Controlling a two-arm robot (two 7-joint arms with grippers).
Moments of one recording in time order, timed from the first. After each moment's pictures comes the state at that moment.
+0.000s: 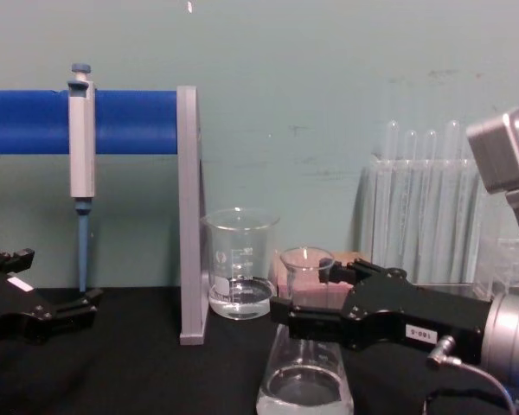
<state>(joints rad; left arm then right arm) -0.20 0.60 0.45 -1.41 -0.25 -0.12 0.03 0.40 0.31 -0.50 -1.19 0.35 -0.16 0.61</state>
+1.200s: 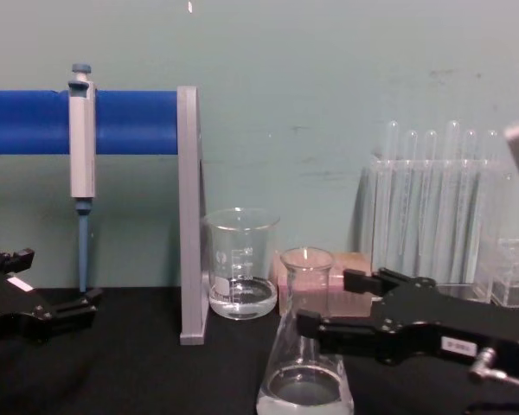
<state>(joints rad) -0.20 0.60 0.45 -1.41 -0.25 -0.12 0.03 0.36 0.38 -0.49 -1.27 0.37 -0.13 0.62</state>
